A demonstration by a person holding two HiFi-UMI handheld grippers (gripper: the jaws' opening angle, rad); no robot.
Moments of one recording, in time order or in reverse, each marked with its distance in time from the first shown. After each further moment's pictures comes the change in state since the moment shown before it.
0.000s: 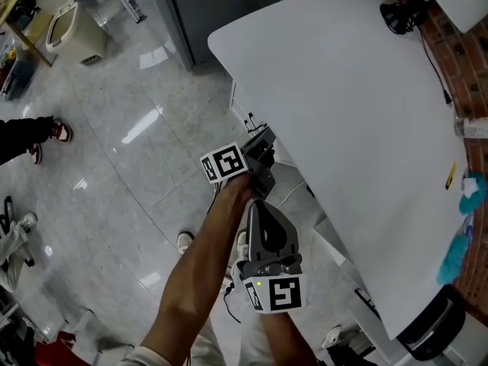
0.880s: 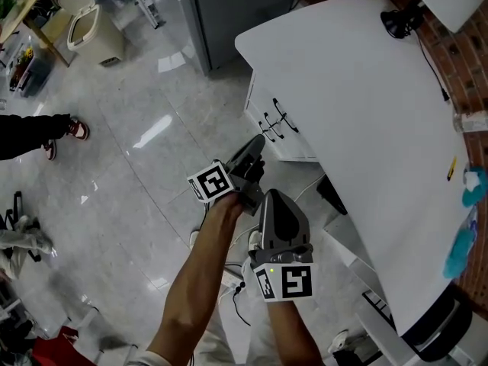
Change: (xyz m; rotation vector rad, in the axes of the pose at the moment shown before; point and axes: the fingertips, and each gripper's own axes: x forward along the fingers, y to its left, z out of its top) left arm -0.106 -0.061 0.024 0.101 -0.104 -0.035; right arm -0.022 0.026 0.026 0.014 -0.054 -0.015
